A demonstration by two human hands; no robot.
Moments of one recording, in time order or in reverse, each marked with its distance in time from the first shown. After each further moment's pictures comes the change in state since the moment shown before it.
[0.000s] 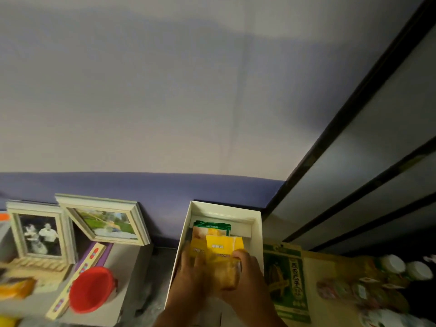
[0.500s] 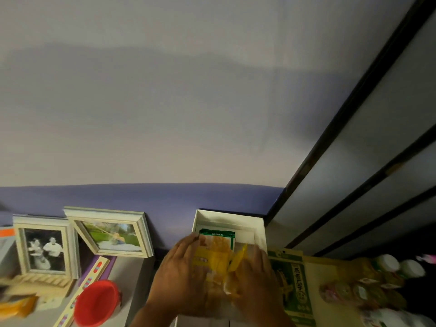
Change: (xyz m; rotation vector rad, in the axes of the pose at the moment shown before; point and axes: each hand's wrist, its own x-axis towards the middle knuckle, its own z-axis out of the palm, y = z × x) left_hand -0.001 0.003 -0.089 0.175 0.147 0.163; right_hand -0.006 -0.021 -0.003 -0.589 0.077 -0.014
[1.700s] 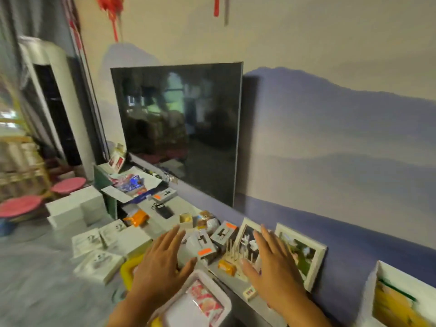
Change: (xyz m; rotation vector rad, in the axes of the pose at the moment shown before) left_hand -0.575 -0.111 -0.397 0.372 0.483 -0.598; right_hand -0.407 -0.408 -0.089 0.177 0.199 -0.840
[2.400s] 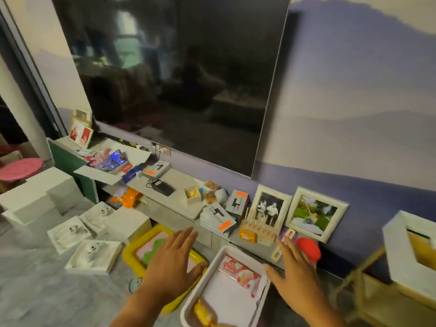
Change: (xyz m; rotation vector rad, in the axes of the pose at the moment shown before) left_hand 0.098 -0.260 0.049 -0.042 -0.254 0.311; right_hand 0.049 -0.135 0.172 0.001 -0.117 0.424
